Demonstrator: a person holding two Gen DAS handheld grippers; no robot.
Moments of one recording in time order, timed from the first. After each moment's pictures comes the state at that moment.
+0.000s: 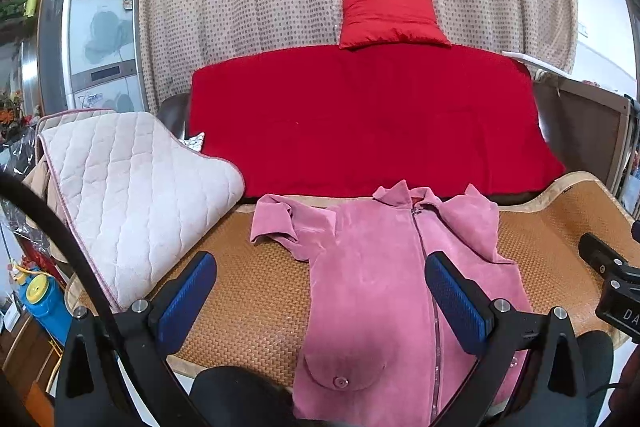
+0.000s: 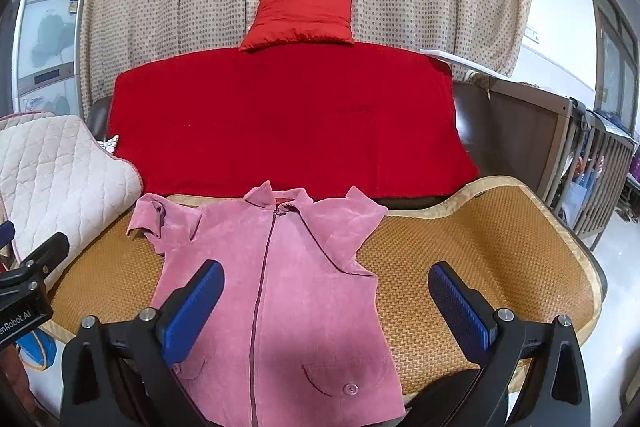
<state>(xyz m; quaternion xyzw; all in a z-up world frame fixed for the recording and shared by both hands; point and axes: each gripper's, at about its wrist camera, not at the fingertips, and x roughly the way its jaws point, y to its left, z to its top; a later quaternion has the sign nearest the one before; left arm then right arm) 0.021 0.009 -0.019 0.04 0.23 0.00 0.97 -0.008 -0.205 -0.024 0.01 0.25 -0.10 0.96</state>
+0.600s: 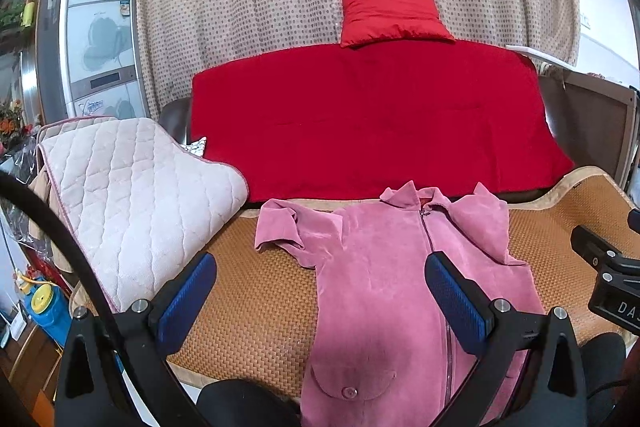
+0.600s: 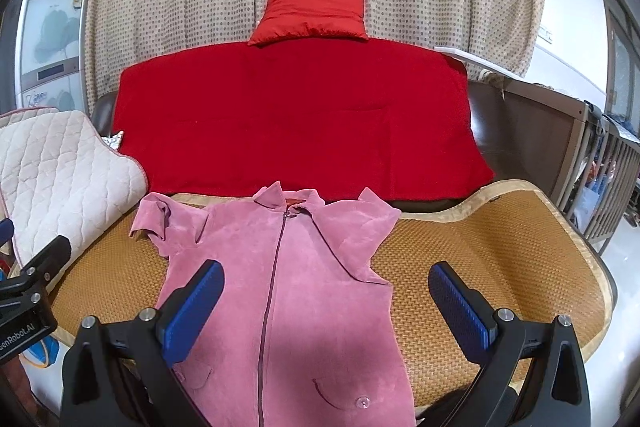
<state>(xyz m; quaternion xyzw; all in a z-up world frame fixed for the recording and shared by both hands) 0.041 0.005 -0.021 0.06 0.23 0.01 0.97 0.023 -0.197 -0.030 0.01 0.25 -0.09 0.96</state>
